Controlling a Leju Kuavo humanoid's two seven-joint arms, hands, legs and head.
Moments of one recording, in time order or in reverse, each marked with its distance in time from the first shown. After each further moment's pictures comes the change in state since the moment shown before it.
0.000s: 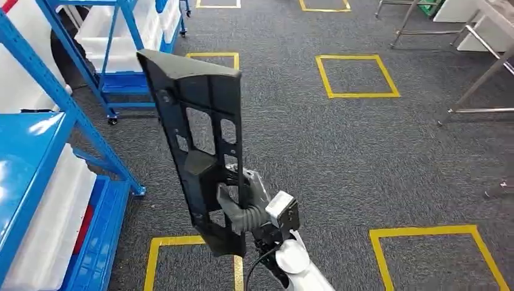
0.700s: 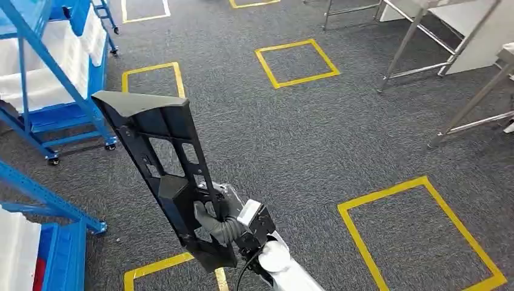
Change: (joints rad) left arm 0.002 0.004 -0.108 -0.008 -0.140 -0.133 0.091; right arm -0.066 0.044 0.057 0.225 0.029 0.087 -0.078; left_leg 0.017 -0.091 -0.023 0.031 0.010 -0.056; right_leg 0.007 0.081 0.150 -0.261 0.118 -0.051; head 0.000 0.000
